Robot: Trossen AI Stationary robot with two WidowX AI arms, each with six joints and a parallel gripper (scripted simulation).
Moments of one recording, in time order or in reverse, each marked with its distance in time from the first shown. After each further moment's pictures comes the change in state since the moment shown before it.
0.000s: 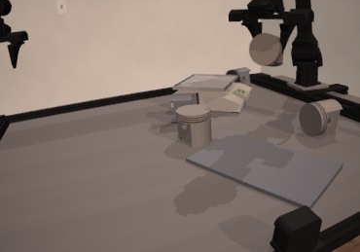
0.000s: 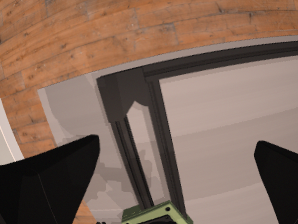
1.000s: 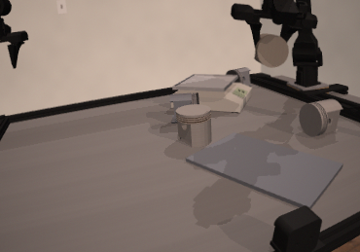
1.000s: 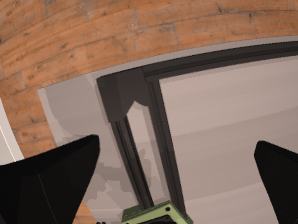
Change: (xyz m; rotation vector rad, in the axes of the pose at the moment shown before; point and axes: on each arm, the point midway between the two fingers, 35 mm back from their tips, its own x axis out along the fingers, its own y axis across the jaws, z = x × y) left arm 0.000 0.000 0.000 0.000 0.000 0.000; right arm -0.001 0.001 0.002 -0.647 0.120 -0.173
